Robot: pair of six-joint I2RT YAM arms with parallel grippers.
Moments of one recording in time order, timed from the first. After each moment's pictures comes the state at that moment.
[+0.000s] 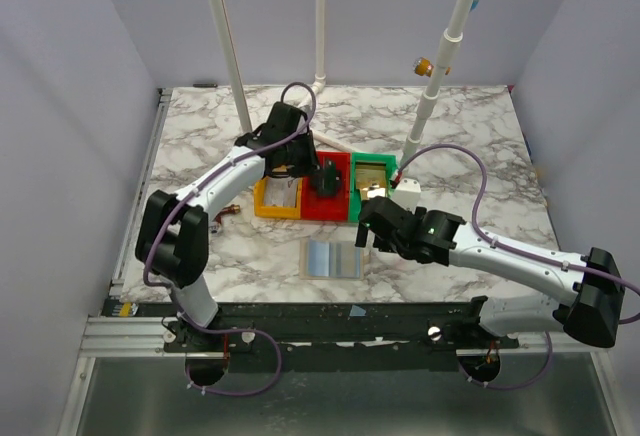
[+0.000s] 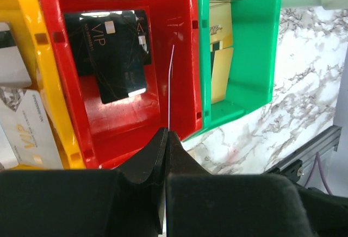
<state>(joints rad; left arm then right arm) -0.47 1.69 1.33 -0.45 0.31 -0.60 1.03 1.24 0.95 -0.75 0.53 1.01</state>
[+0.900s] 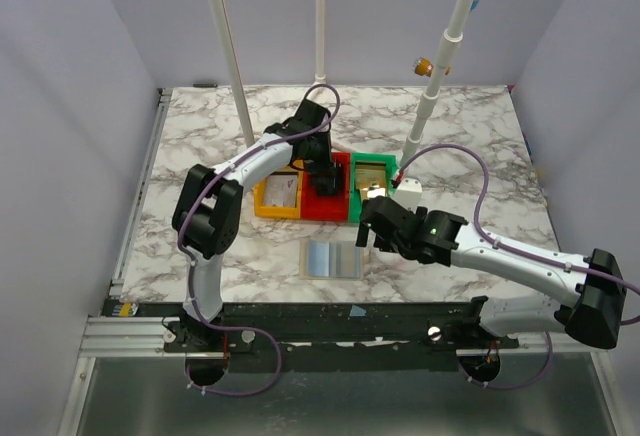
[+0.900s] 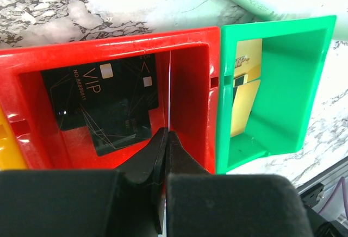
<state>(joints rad) -0.52 1.99 1.58 -0.52 0.24 -0.60 1.03 1.22 0.95 -0.76 0.53 1.01</state>
